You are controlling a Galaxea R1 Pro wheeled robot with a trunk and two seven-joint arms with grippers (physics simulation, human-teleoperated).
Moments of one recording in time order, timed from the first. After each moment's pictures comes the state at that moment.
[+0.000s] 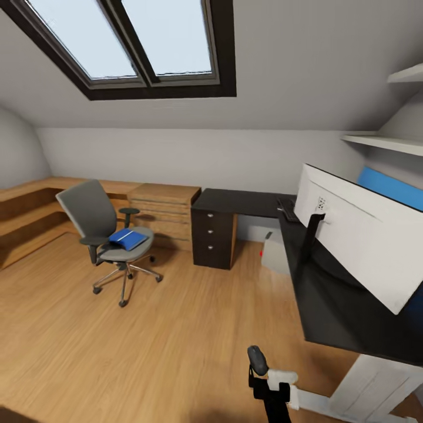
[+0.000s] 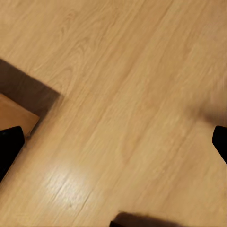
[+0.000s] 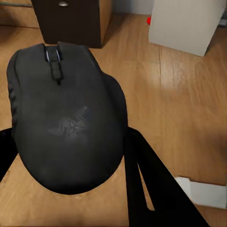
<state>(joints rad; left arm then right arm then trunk) -0.25 0.05 -0.07 -0.23 0.32 -0.27 0.15 -0.51 0.14 0.18 0.02 -0.10 -0.73 -0.23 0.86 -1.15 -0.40</state>
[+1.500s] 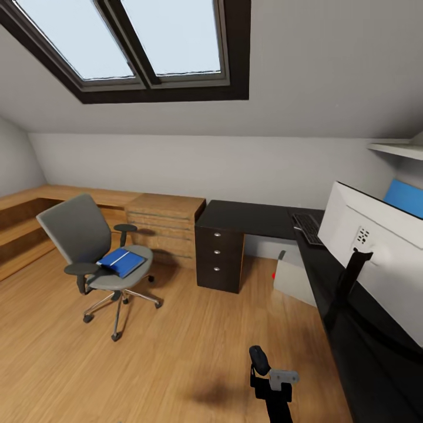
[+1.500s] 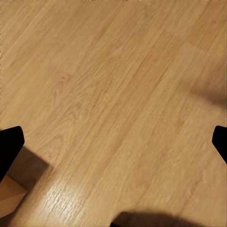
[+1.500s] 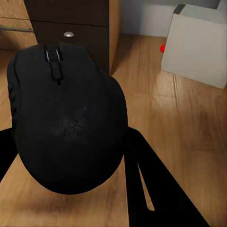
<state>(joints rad) -0.25 0.05 -0.07 -0.23 0.32 -0.28 0.15 -0.51 0.13 0.18 0.02 -0.11 -0.74 -0.23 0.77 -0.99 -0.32</state>
